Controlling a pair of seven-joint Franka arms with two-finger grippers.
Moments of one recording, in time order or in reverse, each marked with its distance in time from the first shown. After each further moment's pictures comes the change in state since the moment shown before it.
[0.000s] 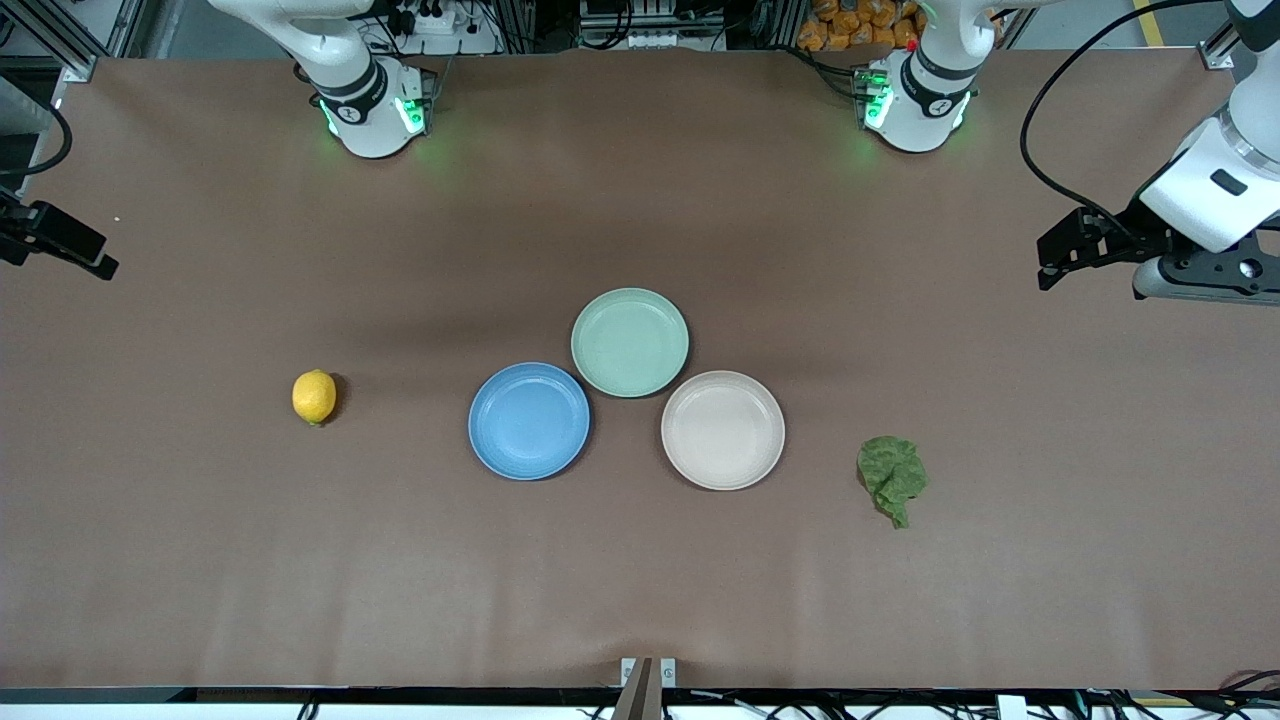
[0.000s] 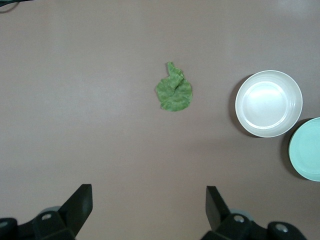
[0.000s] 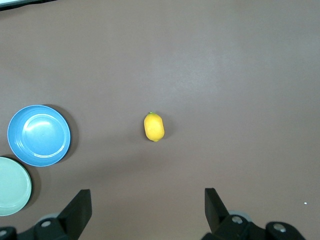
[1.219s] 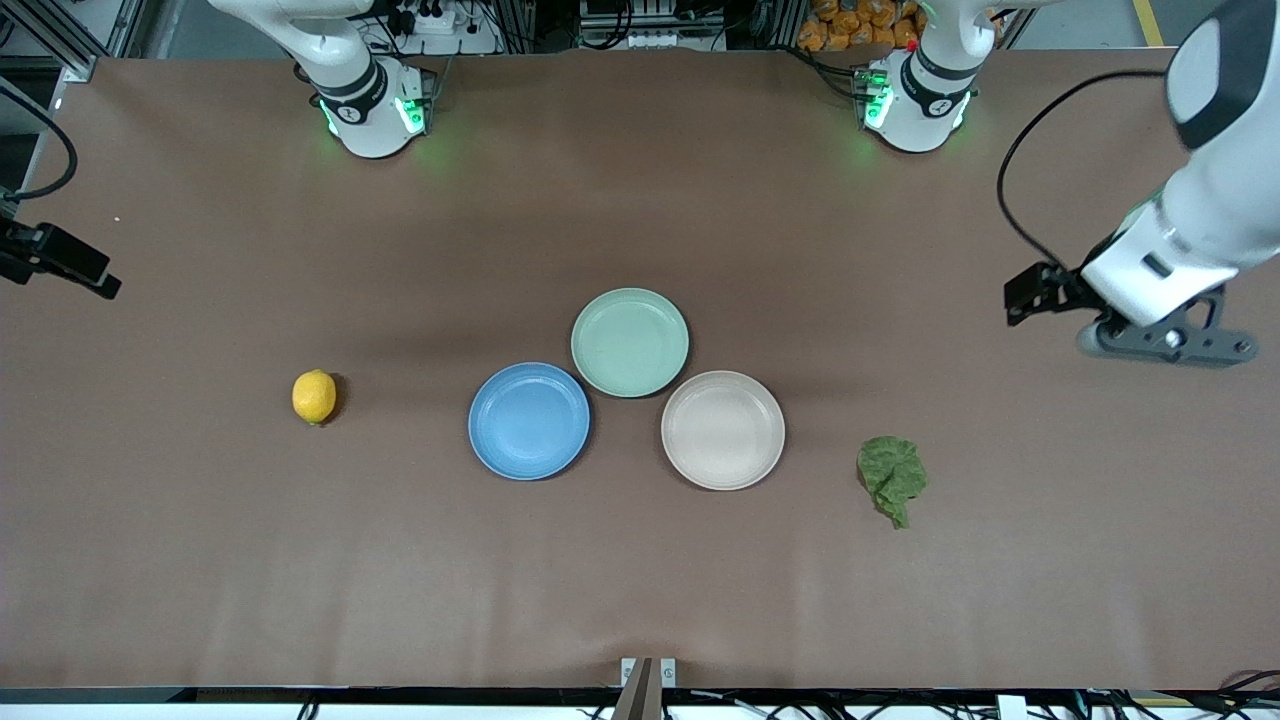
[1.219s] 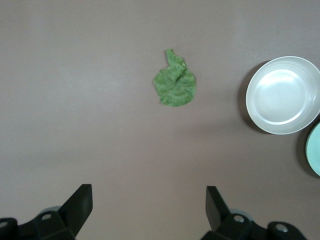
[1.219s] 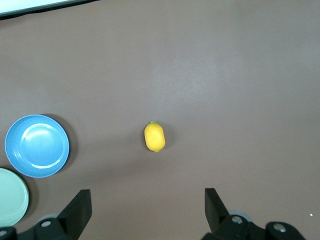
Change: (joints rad) left arm -0.015 0.139 -0.006 -0.011 0.026 0.056 0.001; right arm 0.000 0.028 -0.003 -0.033 0.000 0.090 0.000
